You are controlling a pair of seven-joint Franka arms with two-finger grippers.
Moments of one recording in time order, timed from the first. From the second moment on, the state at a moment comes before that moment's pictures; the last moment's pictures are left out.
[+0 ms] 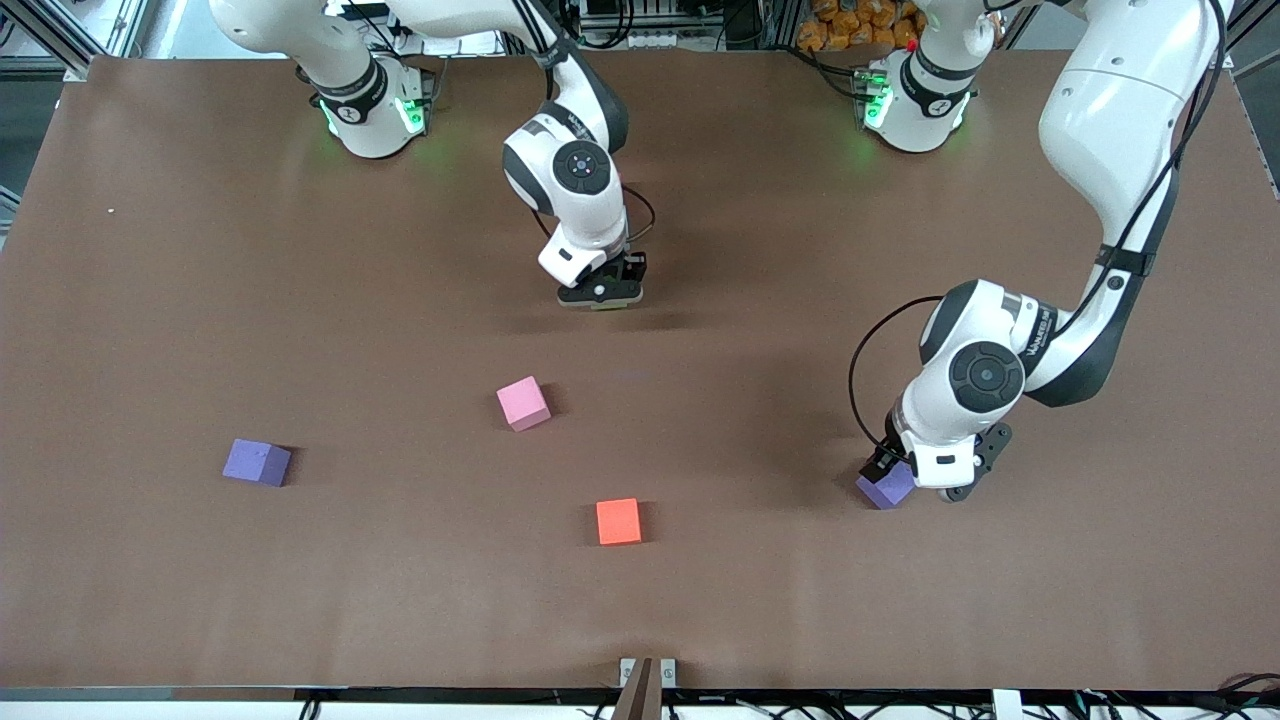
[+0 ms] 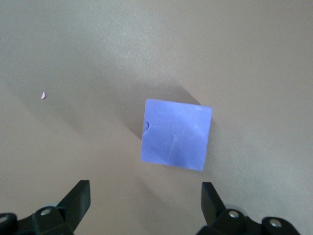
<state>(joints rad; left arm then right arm) 0.09 0.67 -0.43 -1.62 0.39 2.19 -1.33 1.06 0.47 -0.17 -2.02 0.18 2.45 0.70</state>
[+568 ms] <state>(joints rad) 0.13 0.72 -0.42 -1.59 0.37 2.25 -1.27 1.07 0.48 -0.17 -2.02 0.18 2.47 0.72</state>
